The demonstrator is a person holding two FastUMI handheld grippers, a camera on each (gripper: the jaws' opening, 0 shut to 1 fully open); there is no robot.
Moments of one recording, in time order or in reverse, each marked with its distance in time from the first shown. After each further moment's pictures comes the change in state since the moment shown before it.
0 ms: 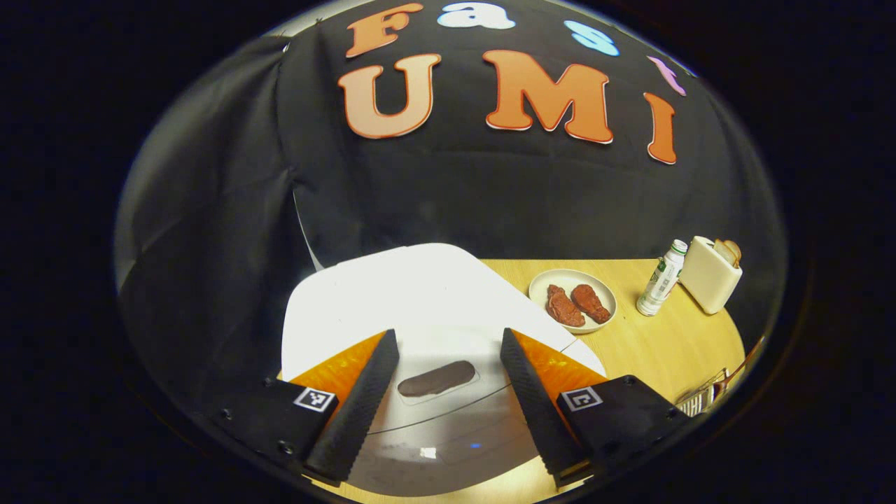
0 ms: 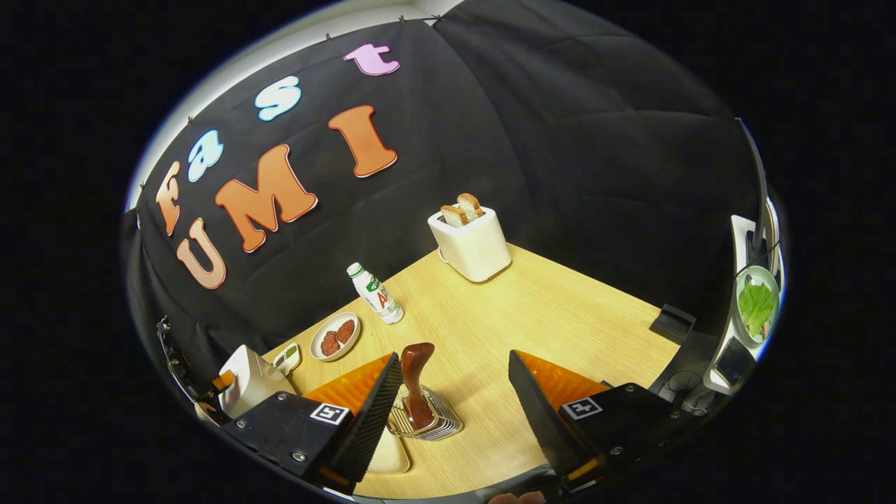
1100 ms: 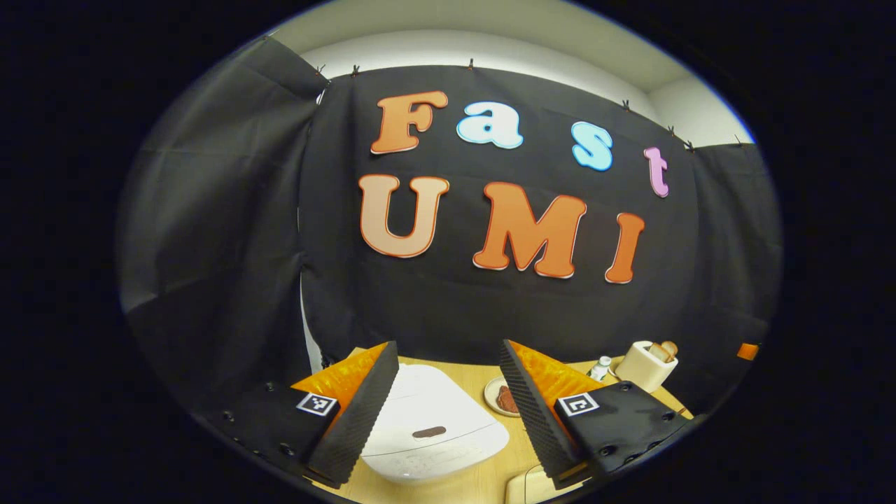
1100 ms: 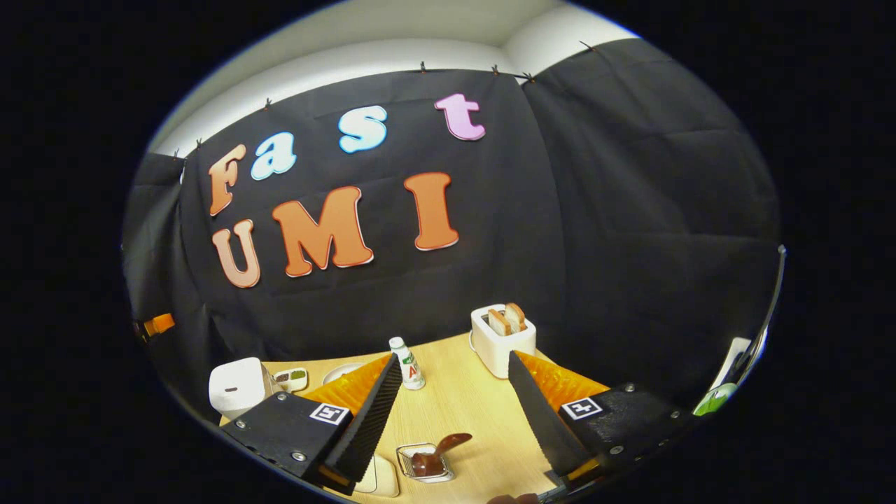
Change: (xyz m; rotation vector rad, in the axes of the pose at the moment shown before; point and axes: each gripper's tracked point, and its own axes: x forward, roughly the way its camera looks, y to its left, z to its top) left arm -0.186 0.030 0.188 -0.133 -0.403 -0.112; right arm -0.062 0.101 0.158 -0.325 -0.343 0.127
